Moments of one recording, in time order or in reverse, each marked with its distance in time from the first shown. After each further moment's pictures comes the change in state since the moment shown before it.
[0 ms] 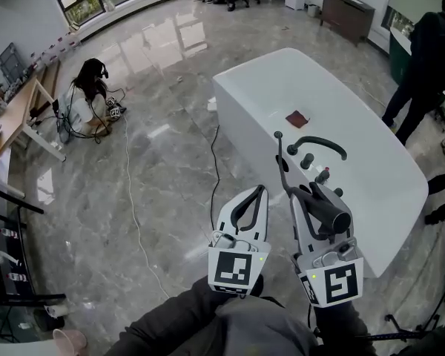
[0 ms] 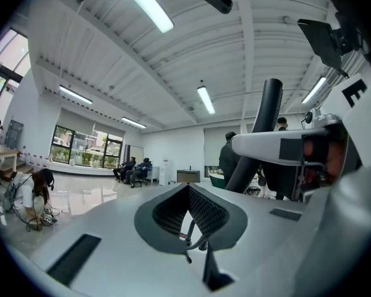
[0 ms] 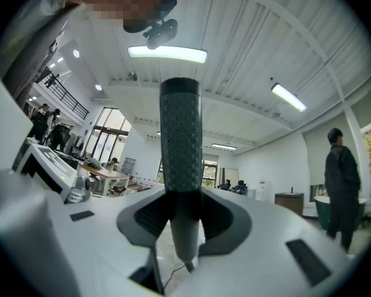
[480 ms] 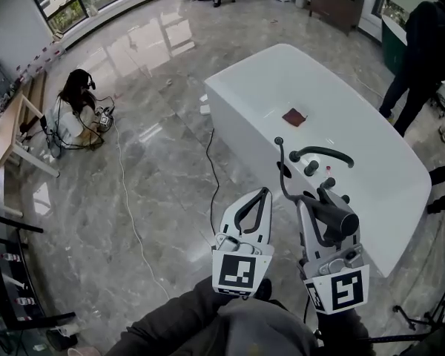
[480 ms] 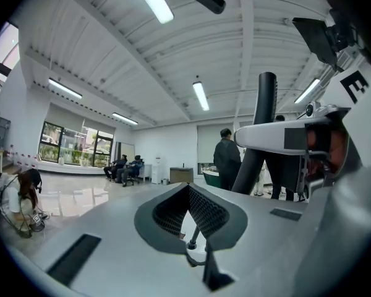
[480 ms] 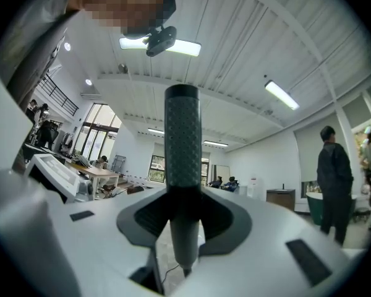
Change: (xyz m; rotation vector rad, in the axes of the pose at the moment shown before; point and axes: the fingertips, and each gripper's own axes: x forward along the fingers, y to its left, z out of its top) left arm 0.060 0.041 -0.011 0.004 0.024 -0.084; right arm 0.058 -0.021 -0.016 0.019 0.032 -0.079
